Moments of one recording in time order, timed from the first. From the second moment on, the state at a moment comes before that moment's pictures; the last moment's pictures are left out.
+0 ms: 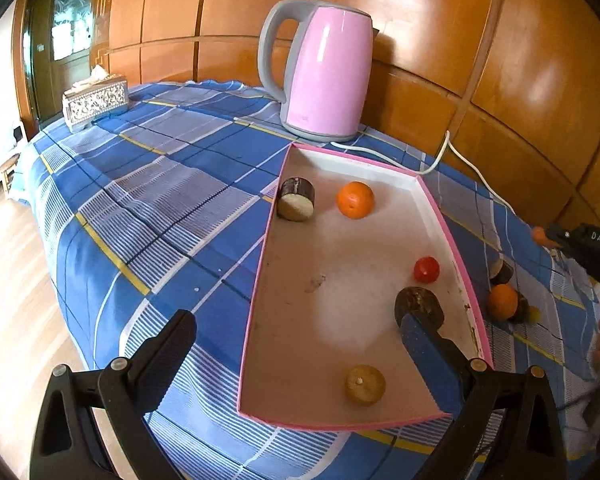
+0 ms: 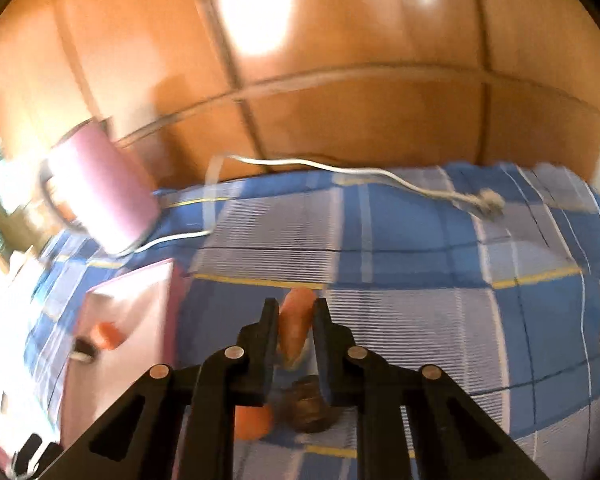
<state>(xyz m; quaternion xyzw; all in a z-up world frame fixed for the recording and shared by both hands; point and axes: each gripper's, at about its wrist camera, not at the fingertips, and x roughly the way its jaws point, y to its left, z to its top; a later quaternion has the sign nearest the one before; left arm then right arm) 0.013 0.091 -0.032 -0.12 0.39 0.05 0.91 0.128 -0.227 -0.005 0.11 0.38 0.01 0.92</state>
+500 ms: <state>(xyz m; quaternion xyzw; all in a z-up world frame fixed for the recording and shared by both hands) 0.012 0.103 -0.035 -0.14 0.39 0.06 0.91 0.121 -0.122 -0.005 0.09 0.43 0.19 0.88</state>
